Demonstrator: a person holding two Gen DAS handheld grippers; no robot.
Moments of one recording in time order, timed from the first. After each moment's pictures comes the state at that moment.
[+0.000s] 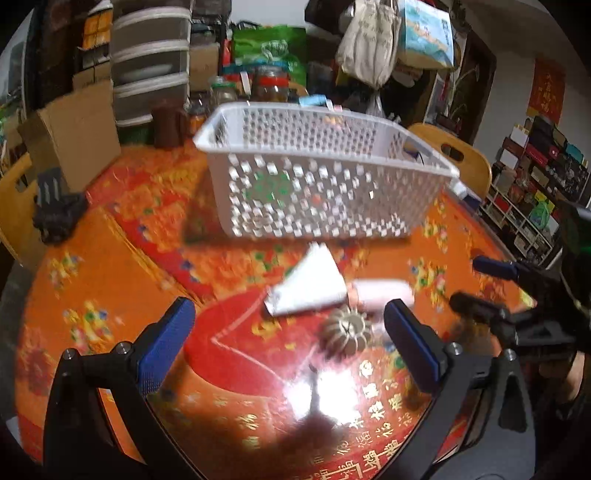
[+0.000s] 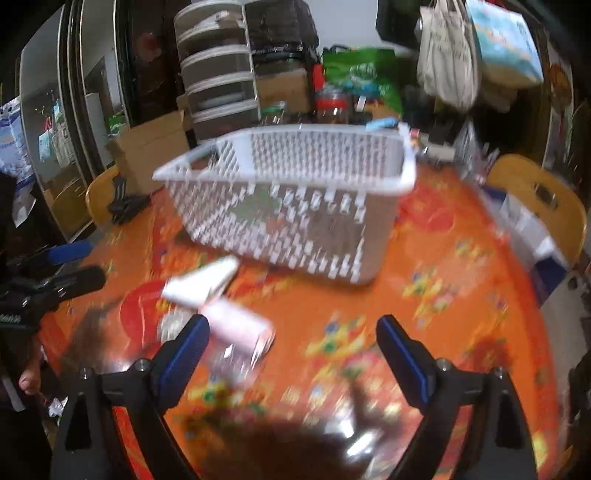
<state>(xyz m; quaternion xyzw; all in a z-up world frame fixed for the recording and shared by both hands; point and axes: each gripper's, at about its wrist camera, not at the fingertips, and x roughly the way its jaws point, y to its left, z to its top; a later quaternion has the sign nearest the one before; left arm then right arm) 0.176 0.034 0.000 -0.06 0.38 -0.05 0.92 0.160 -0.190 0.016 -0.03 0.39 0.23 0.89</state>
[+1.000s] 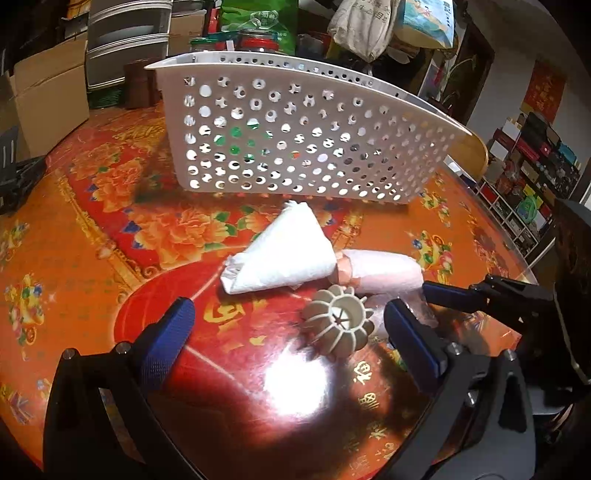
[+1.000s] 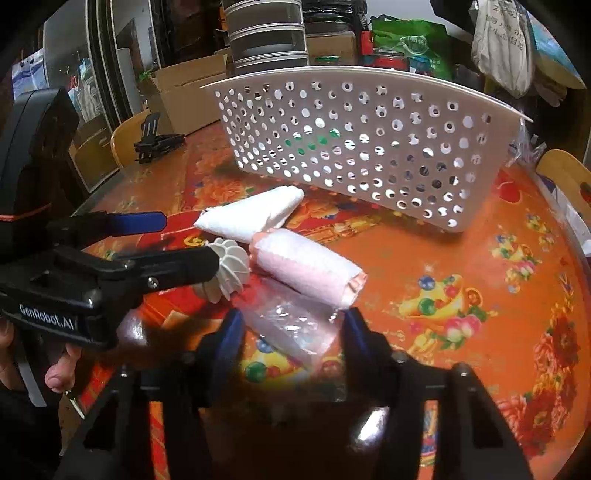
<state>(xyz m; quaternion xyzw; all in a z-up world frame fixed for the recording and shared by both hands) 0.209 0.016 -0.061 -0.08 0.42 -0.09 0.90 0.156 -0.137 -0.028 -0.07 0.43 0.28 0.86</state>
